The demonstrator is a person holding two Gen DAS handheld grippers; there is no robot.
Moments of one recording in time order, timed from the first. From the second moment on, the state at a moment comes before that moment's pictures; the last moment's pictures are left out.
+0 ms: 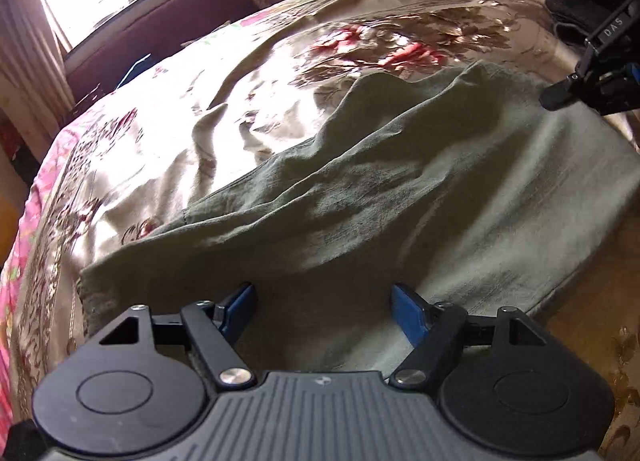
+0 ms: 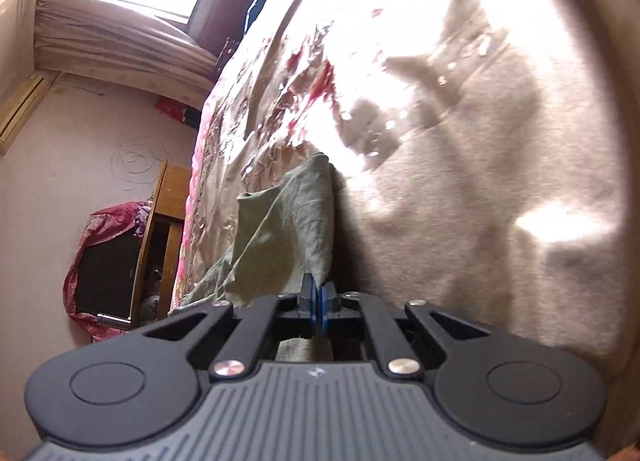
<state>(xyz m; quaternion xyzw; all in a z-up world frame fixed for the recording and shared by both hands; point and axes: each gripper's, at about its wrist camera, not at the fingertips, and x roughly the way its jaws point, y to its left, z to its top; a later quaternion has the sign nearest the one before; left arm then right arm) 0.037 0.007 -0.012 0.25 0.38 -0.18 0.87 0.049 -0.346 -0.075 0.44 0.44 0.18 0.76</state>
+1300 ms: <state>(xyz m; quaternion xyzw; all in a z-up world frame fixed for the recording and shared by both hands) 0.029 0.134 0.003 0.13 0.38 -0.07 0.92 0.087 -0.217 -0.024 0.16 0.44 0.18 0.87</state>
